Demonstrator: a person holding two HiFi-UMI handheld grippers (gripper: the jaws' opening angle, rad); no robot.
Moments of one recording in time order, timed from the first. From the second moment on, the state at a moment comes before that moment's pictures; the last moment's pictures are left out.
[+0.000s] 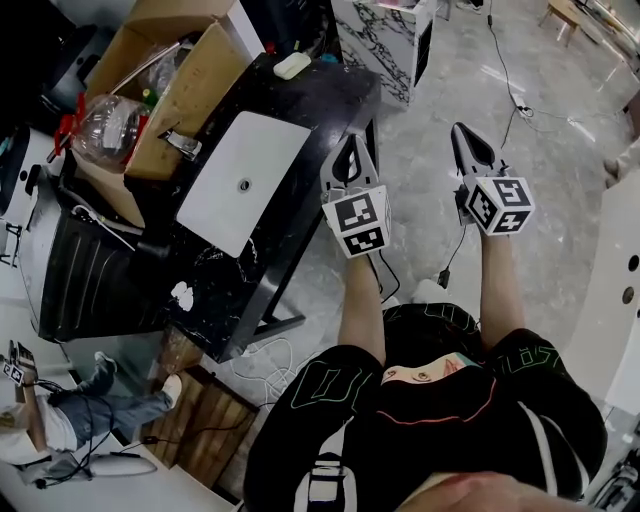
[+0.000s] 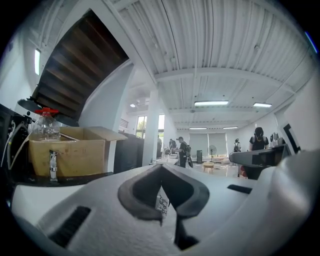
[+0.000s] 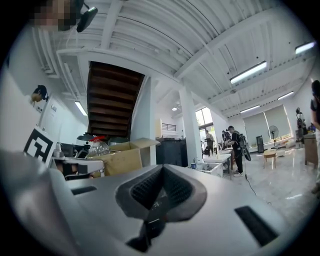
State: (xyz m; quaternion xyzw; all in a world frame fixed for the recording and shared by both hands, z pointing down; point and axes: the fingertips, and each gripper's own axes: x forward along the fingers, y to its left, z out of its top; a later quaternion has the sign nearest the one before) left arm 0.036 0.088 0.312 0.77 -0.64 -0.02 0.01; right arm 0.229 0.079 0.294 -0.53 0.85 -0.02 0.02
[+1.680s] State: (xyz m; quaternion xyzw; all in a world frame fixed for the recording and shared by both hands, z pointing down) left arm -0.024 0.004 0.274 0.73 -0.68 -0.07 -0.03; right arm 0.192 -0.027 0.257 -0.49 0.87 0.01 0.05
